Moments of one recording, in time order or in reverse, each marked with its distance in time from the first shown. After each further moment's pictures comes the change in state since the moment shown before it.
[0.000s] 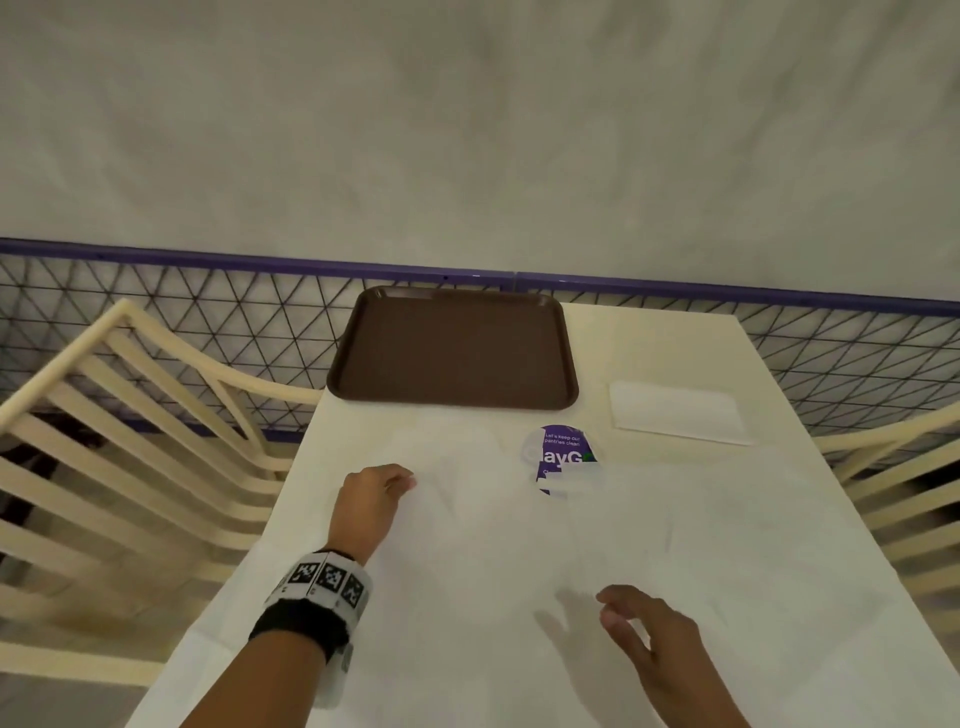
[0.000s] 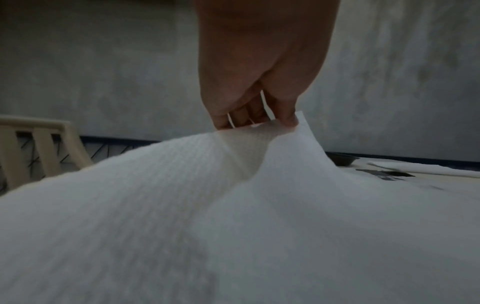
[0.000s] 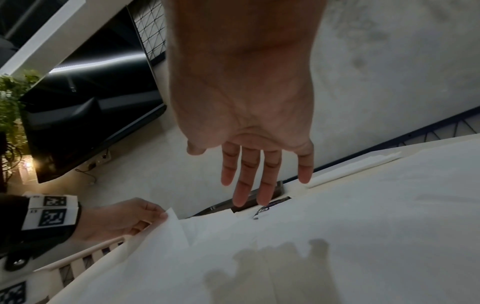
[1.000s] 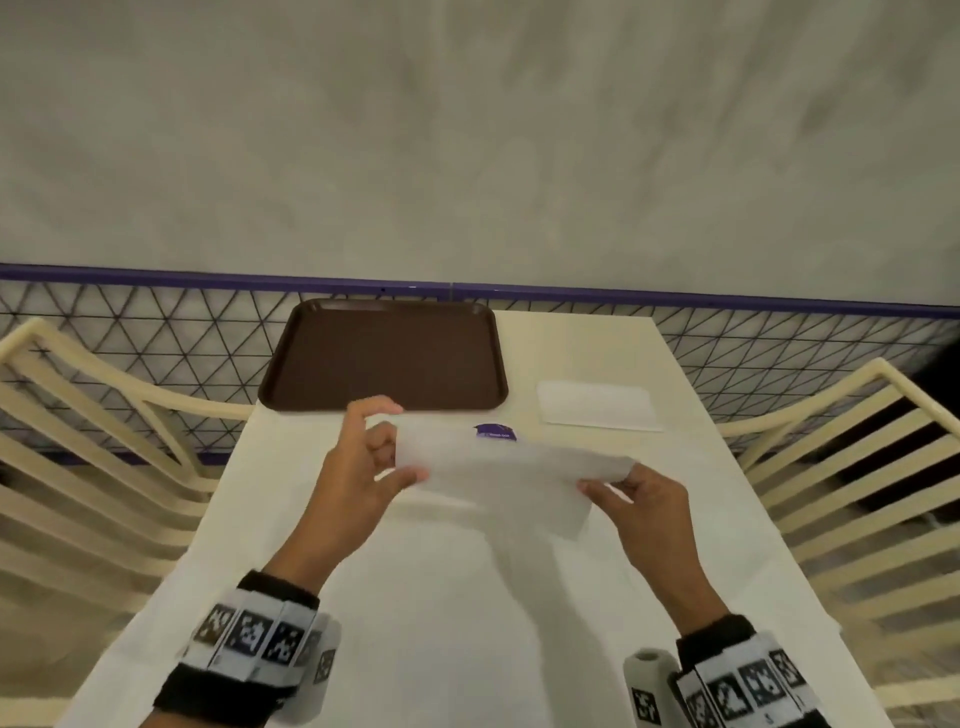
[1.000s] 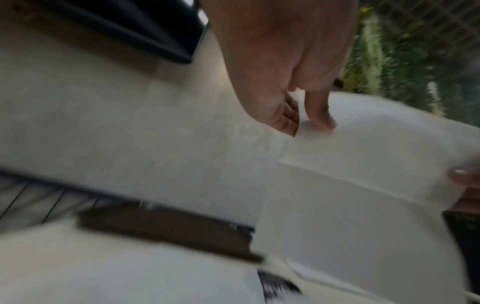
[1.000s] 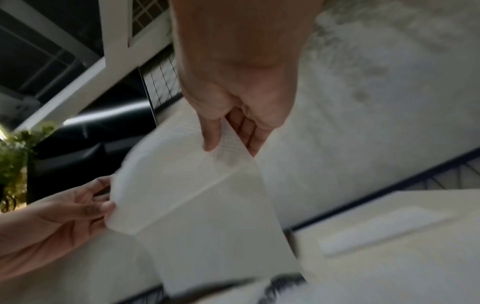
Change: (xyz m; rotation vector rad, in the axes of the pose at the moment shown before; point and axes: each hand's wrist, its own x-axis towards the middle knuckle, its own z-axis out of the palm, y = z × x) left_hand -0.067 0.133 -0.043 -0.638 -0.159 0.288; right_hand 0.027 -0.043 -0.092 0.514 0.385 -0.117
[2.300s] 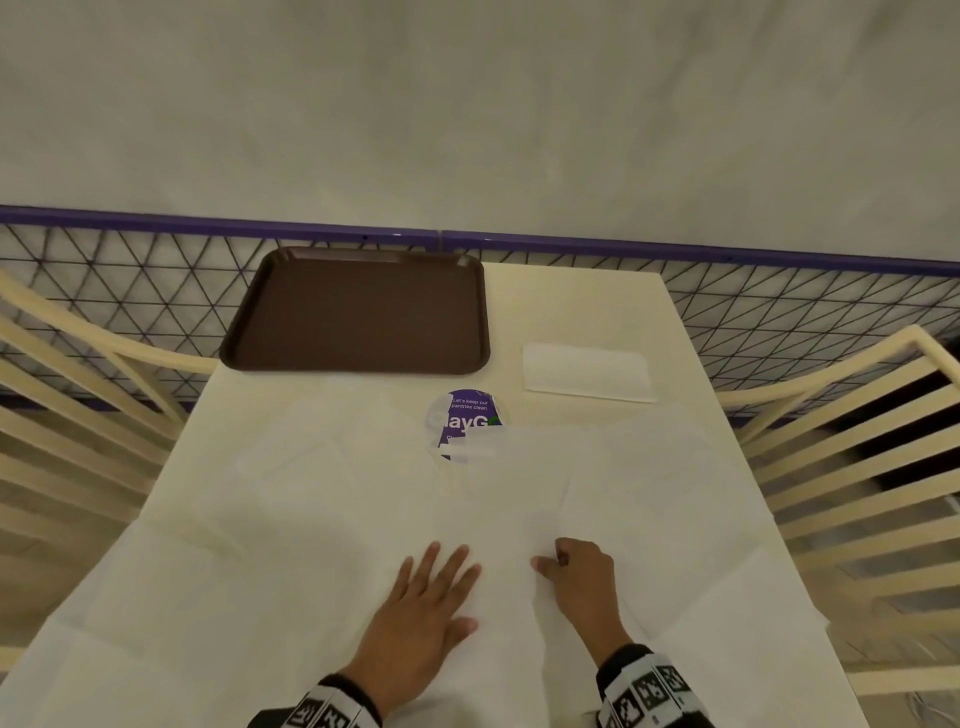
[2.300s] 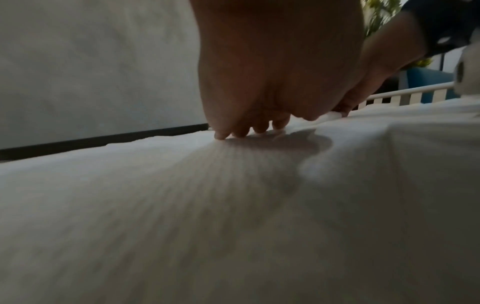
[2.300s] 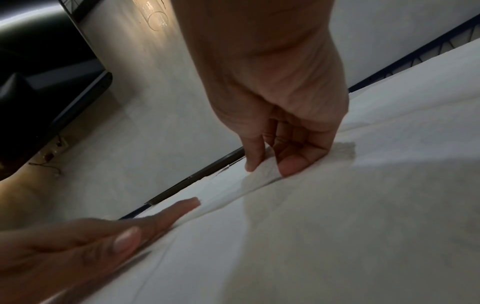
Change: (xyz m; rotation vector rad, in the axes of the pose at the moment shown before) left_hand -0.096 -0.168 0.117 1.171 -0.560 0.140; right_hand -0.019 0.160 0.010 -0.551 -0.215 0.463
